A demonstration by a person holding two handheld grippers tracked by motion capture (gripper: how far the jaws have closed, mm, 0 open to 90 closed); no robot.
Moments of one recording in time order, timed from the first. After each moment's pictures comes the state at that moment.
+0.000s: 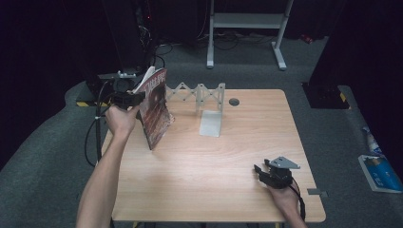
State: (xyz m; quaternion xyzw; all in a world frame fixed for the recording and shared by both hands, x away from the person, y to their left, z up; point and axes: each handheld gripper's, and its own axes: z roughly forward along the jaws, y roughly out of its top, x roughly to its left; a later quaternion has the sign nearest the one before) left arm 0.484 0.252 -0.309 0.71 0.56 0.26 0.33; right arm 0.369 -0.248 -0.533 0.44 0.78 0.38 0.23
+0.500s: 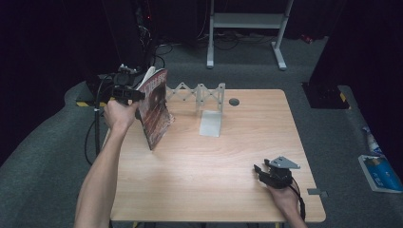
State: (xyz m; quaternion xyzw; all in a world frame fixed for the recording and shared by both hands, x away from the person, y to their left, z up) left arm 0.494 0.252 -0.296 0.72 0.60 0.21 0.29; right arm 0.369 -0.248 -0.533 0.44 0.78 0.38 0.23
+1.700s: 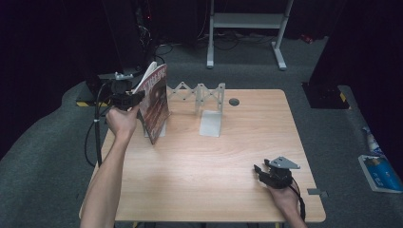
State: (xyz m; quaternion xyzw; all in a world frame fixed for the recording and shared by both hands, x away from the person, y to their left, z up) left arm 0.477 0.255 -0.316 0.68 0.56 0.28 0.37; right arm 0.369 -0.248 -0.533 0.44 0.78 0.39 0.23
